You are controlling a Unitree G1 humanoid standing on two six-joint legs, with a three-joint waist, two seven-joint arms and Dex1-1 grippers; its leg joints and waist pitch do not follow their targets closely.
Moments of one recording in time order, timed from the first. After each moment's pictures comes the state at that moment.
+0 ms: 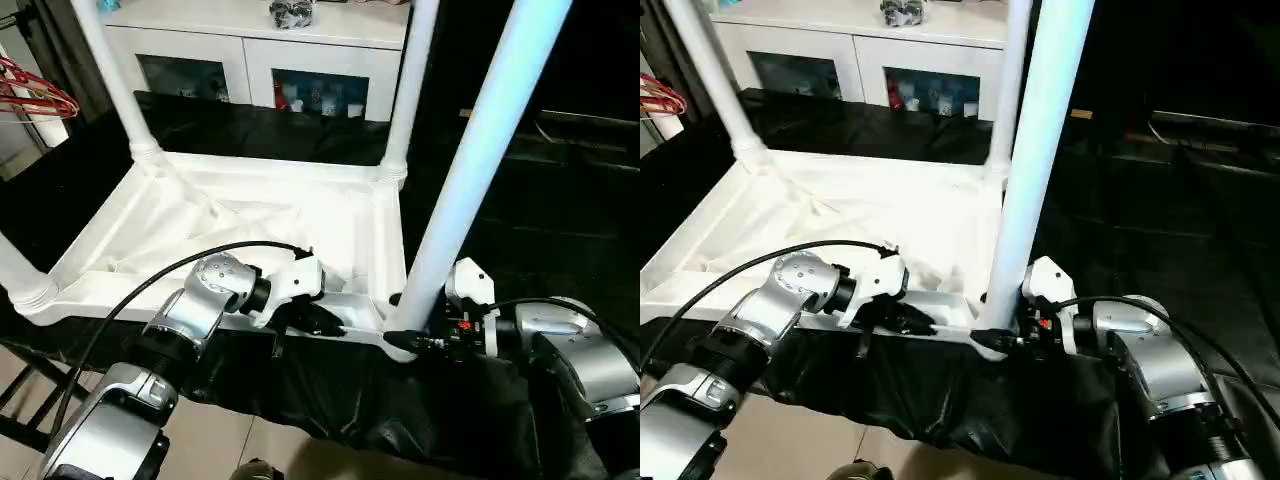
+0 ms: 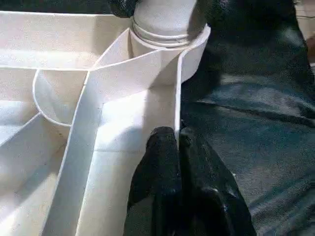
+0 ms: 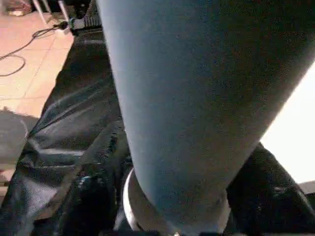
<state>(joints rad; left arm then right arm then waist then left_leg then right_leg) -0.64 0.30 -0.35 0.66 0.06 -0.05 -1.36 -0.28 -0.53 0.18 0.20 0.22 0.19 1.22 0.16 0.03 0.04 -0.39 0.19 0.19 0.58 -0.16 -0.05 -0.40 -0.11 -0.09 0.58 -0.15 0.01</state>
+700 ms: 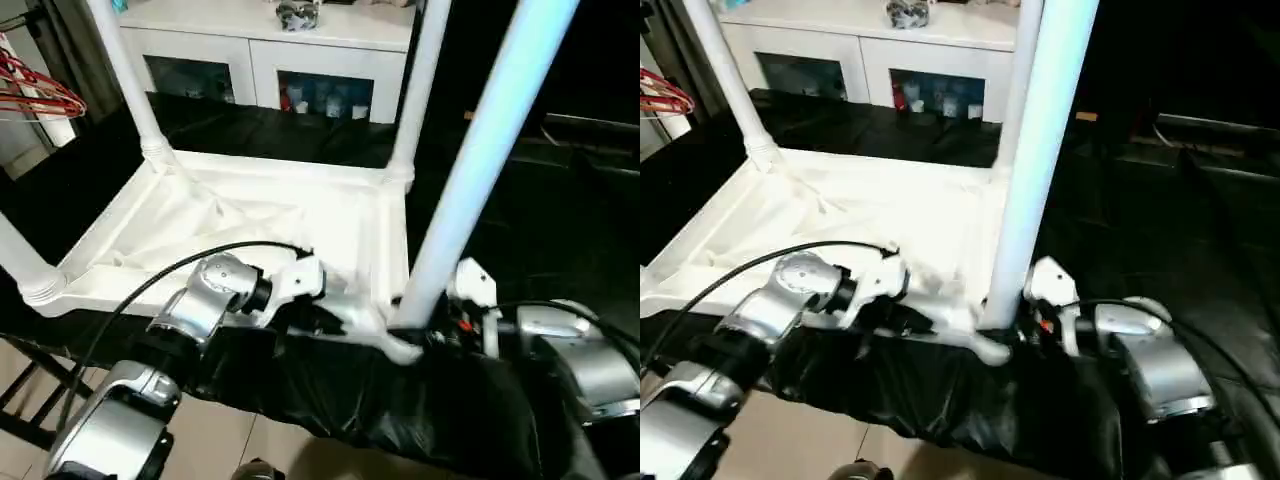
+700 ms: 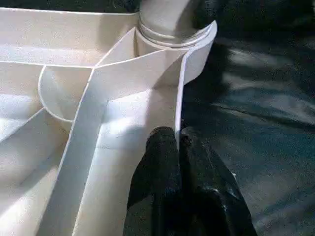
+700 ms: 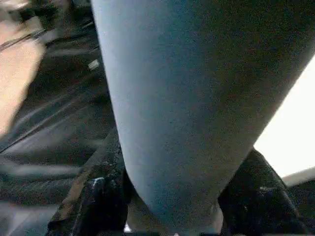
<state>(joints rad) -0.67 0.26 -0.33 0.72 0.08 -0.04 -1.27 -0.26 -0.44 0.12 0.23 0.20 0.19 1.06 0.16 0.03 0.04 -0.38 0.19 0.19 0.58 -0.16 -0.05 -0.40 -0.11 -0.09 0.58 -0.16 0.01</state>
